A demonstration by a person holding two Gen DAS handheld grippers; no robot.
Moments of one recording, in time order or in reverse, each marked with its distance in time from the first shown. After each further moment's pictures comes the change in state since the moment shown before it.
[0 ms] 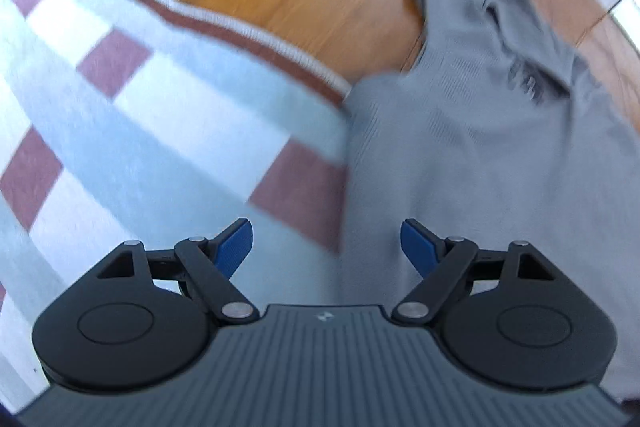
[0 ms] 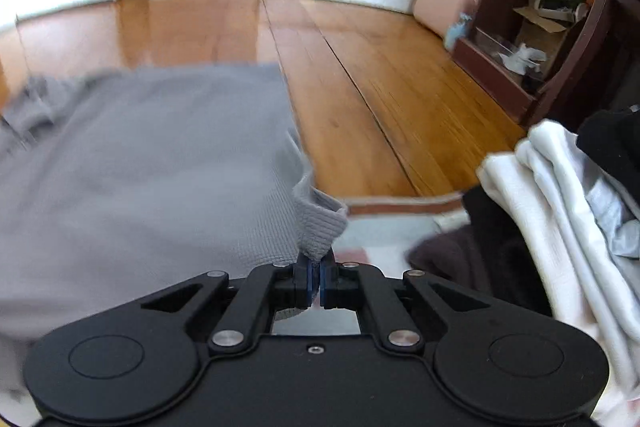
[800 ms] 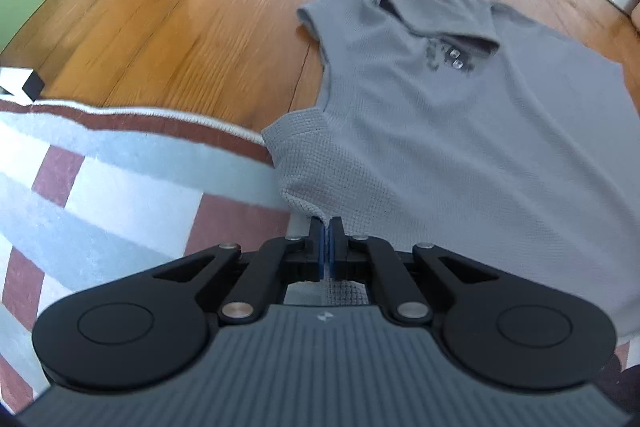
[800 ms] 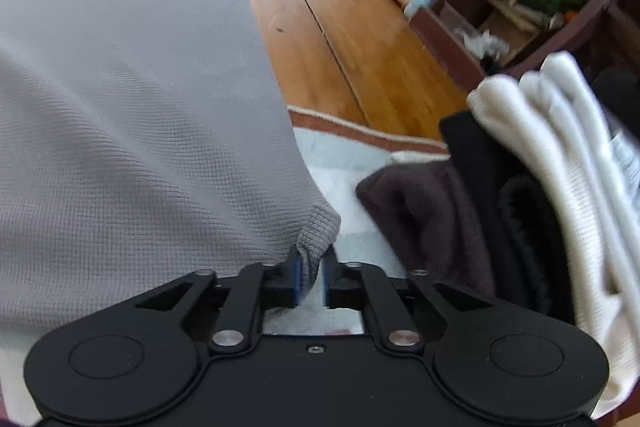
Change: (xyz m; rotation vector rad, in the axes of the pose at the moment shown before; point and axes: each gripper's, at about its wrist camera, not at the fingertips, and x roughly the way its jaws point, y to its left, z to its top) left arm -0.021 -0.052 -0.003 0.366 -0.133 -0.023; right arm 0.052 0.018 -0.040 -0.185 0.075 -0.283
